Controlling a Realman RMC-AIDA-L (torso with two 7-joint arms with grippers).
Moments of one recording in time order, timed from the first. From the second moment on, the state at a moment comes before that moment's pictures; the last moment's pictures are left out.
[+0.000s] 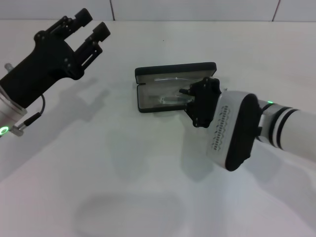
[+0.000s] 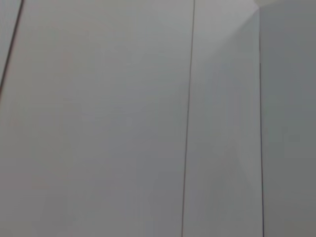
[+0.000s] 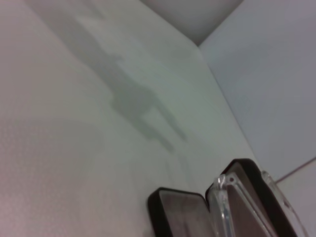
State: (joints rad) left arm -0.41 -2.09 0.90 0.39 1.14 1.60 -0.87; right arm 0.37 2.03 -2.13 -1.12 -1.69 -0.17 1.21
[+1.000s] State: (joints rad) left arm -0.41 -2.09 0.93 0.38 1.15 1.61 -0.87; right arm 0.43 2.03 -2.26 -1.04 -1.64 0.05 1.21
